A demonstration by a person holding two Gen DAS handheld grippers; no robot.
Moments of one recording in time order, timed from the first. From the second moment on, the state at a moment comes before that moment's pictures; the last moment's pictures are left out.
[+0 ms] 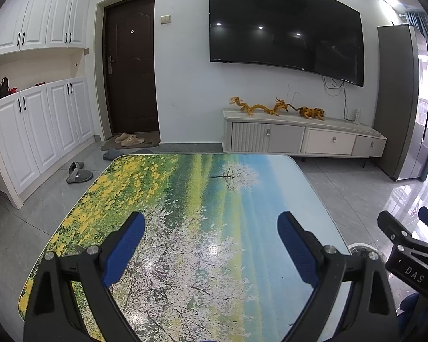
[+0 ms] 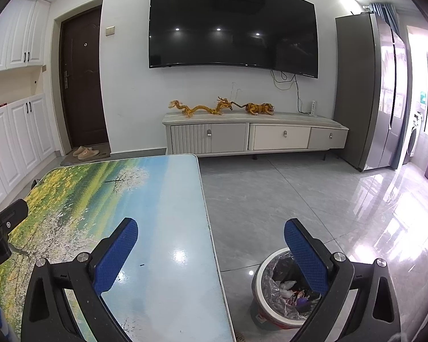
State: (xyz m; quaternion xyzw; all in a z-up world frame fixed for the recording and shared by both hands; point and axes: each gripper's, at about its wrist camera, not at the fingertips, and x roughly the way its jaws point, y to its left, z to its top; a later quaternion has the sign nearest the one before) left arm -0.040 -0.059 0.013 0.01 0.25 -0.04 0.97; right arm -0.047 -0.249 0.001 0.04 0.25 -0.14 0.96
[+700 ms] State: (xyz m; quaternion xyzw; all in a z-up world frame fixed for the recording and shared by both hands) left arm -0.041 -0.076 0.007 0.02 0.27 -0.07 0.96; right arm -0.050 -0.261 -0.003 0.05 0.25 -0.15 0.95
